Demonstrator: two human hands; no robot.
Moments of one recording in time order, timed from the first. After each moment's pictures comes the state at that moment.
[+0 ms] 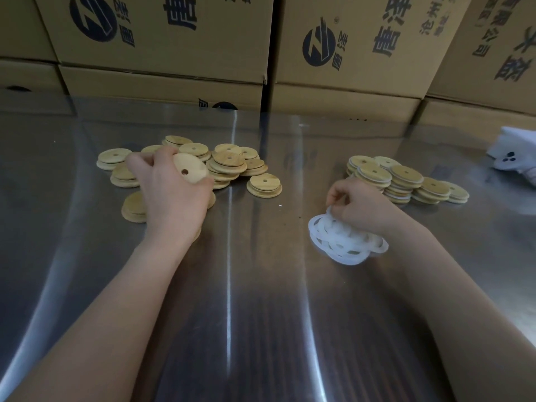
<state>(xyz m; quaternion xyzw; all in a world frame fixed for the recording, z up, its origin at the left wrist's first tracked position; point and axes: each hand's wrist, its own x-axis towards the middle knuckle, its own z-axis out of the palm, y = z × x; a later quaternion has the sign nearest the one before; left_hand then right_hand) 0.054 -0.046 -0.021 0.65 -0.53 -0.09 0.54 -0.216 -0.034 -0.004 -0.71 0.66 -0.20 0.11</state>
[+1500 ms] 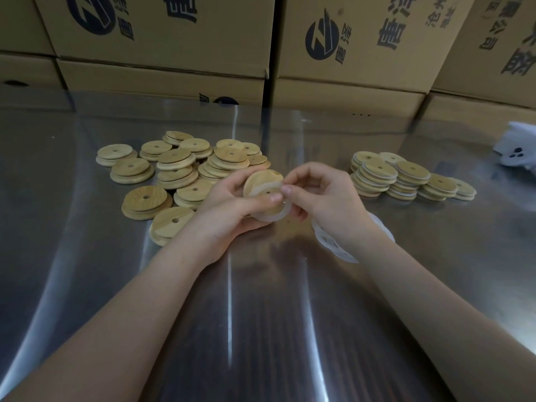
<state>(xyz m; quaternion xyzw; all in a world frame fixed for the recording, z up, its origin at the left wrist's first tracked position) 0.023 -0.031 -0.028 0.35 -0.49 -0.64 0.47 -0.148 -0.016 -0.013 -0.65 0.45 -0.51 0.33</state>
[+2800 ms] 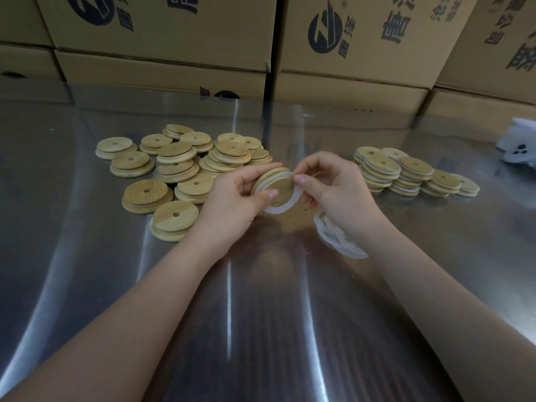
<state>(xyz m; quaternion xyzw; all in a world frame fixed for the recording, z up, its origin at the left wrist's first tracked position) 0.017 -0.028 -0.034 0.35 -0.62 -0.48 0.51 -0.158 -0.023 -0.012 -0.68 0.49 -0.49 0.25</state>
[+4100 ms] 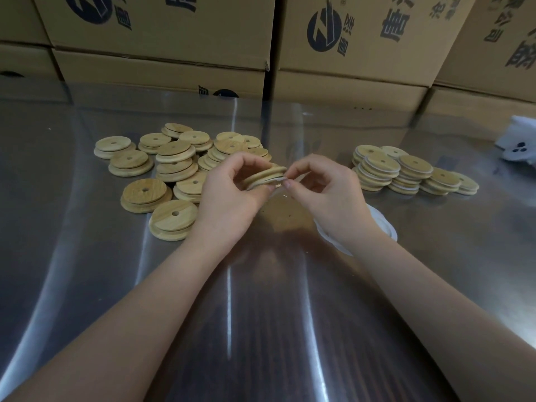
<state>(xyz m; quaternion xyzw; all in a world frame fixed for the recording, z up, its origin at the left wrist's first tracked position) 0.014 -0.021 -0.023 0.42 -0.64 -0.33 0.56 -0.148 -0.021 -0.023 -0.72 0.46 -0.50 0.13</state>
